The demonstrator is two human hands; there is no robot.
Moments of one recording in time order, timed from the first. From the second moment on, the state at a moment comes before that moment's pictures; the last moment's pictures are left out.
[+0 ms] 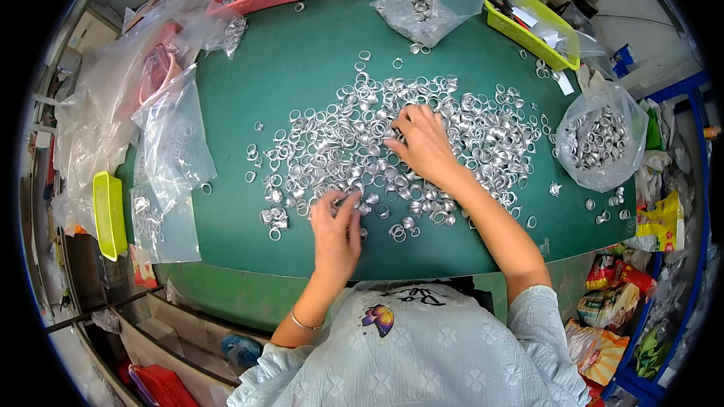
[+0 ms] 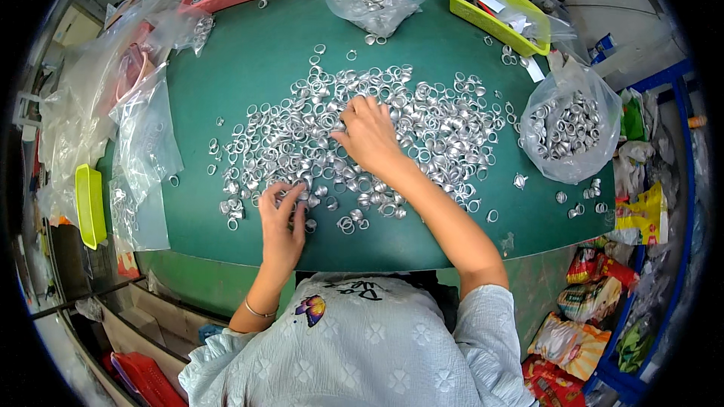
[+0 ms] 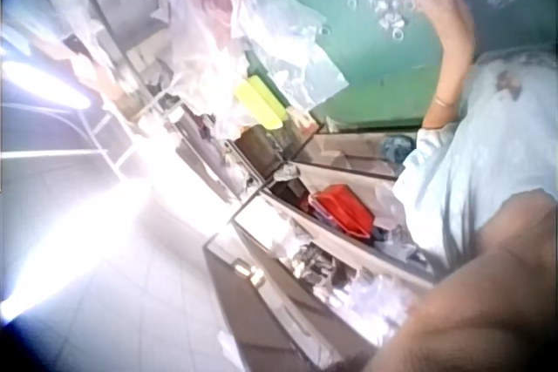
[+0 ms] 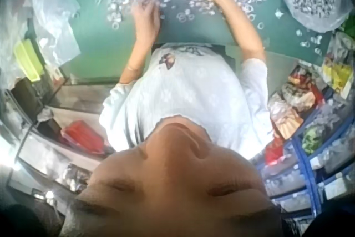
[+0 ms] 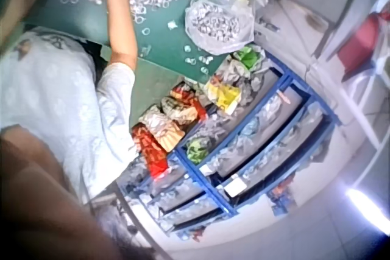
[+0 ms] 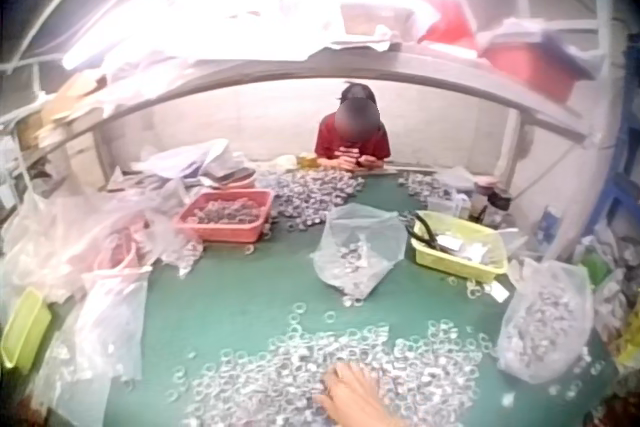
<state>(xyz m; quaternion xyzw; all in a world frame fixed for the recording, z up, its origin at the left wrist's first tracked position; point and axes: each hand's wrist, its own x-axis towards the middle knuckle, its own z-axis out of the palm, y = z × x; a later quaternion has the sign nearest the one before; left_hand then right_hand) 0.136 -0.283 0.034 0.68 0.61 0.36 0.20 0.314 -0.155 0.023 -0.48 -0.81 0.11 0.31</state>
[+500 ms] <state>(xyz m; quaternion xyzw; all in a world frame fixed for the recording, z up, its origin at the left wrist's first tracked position) 0.114 -0.305 0.022 0.67 0.65 0.31 0.21 0.362 -0.197 0.035 -0.56 -0.77 0.08 0.30</state>
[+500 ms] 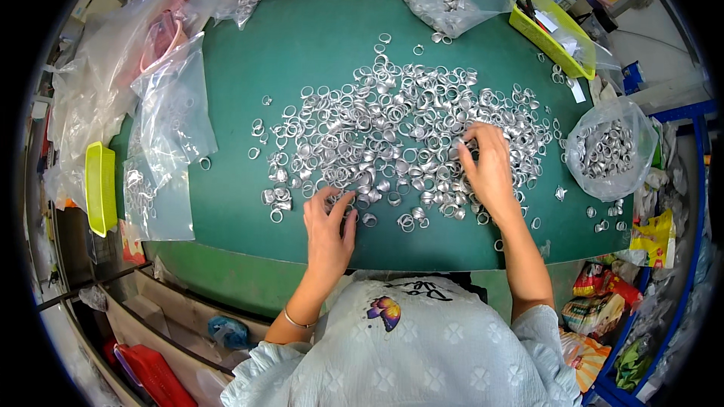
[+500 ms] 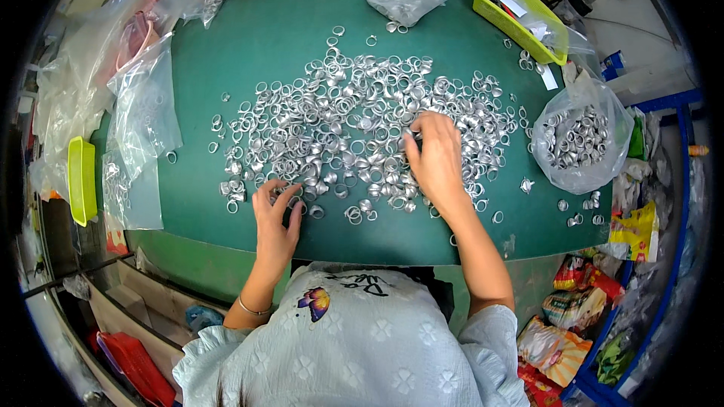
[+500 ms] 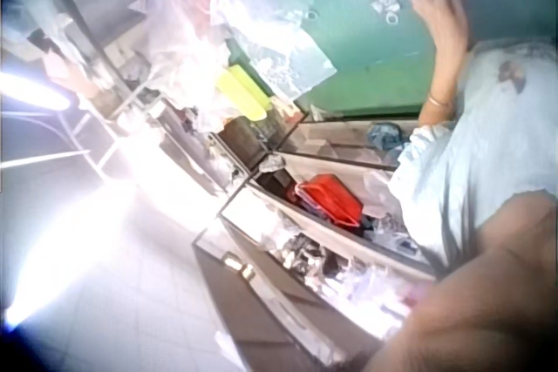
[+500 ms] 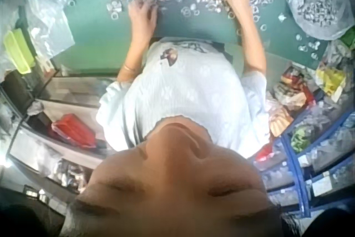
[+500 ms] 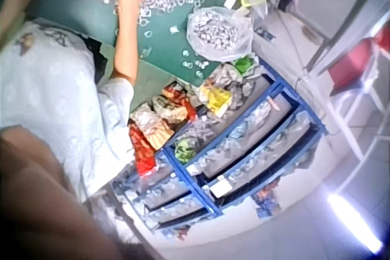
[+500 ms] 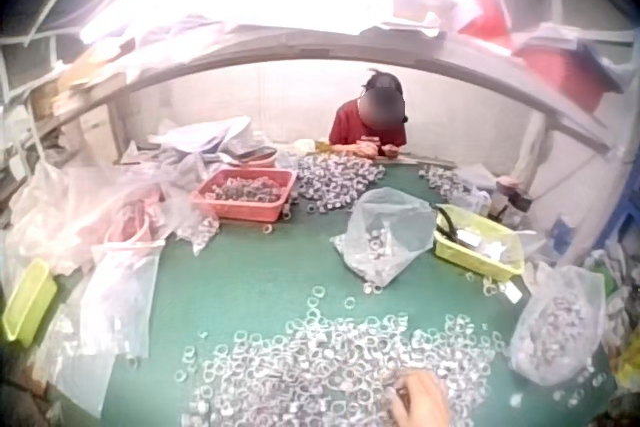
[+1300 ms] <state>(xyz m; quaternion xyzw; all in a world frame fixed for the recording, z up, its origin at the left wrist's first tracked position) 0.110 -0.307 0.017 0.63 0.68 0.35 0.12 0.443 -0.250 0.028 -0.66 -0.71 0.03 0.25</state>
